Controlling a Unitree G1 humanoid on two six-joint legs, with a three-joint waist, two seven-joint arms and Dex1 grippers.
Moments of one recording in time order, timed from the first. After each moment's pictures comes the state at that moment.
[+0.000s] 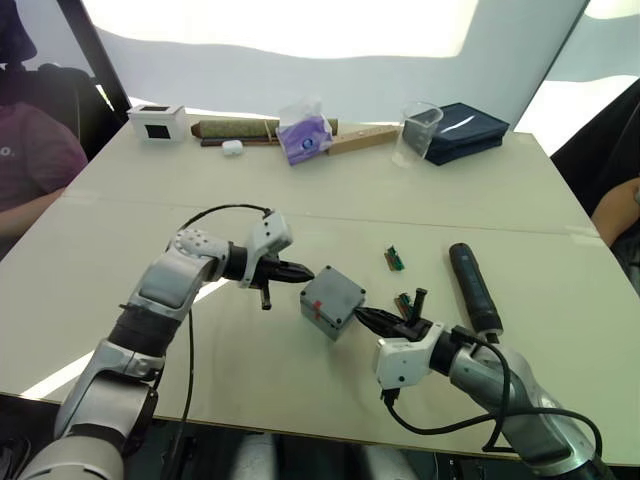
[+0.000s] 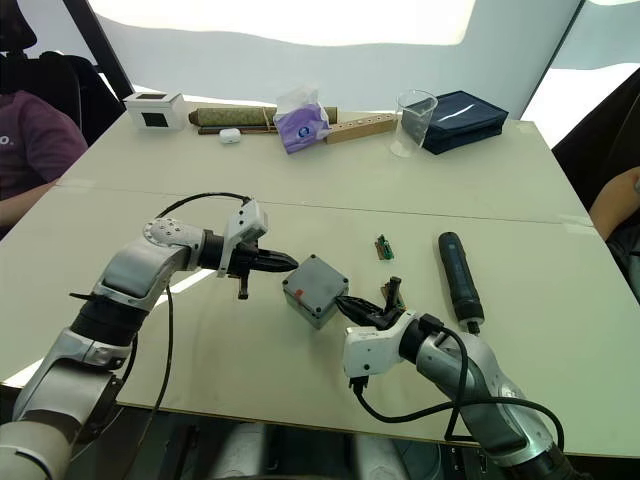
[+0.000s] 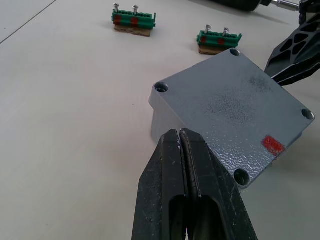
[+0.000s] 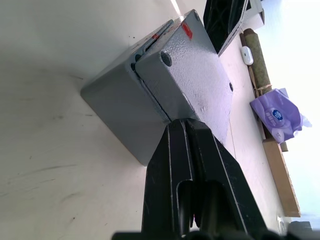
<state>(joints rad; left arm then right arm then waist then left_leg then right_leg) -0.68 0.55 -0.25 0.09 -0.25 0.60 -1.20 0.05 -0.61 0.22 -0.46 -0.53 -0.19 0.58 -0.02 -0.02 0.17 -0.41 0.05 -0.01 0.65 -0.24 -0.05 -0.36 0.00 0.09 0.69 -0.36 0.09</state>
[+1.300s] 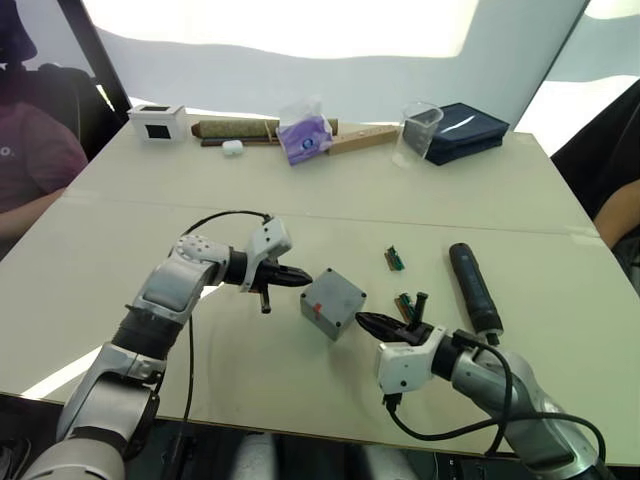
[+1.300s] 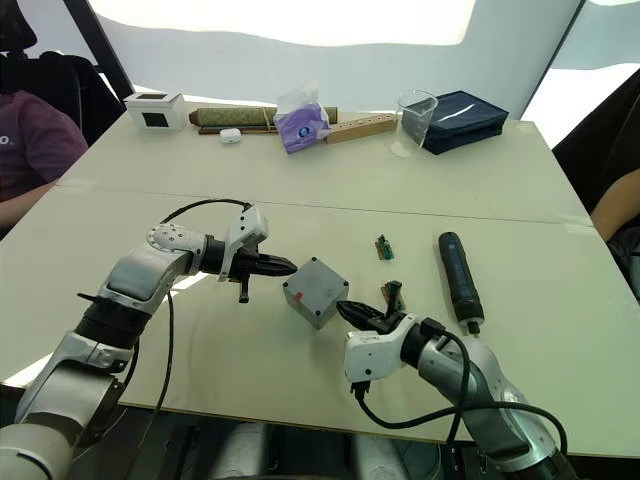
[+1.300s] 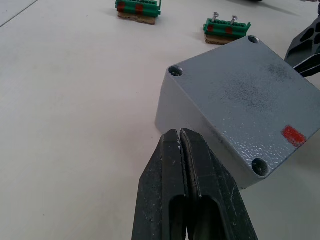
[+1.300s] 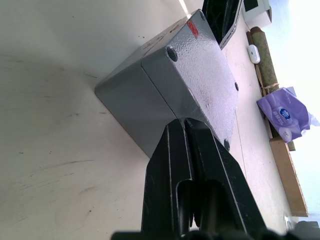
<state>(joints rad) -0.69 0.54 -0.26 0.19 -0.22 0.53 -1.19 0.07 -0.62 0.21 -0.47 -0.51 -0.19 0.60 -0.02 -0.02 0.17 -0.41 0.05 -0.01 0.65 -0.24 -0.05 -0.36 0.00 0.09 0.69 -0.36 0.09</state>
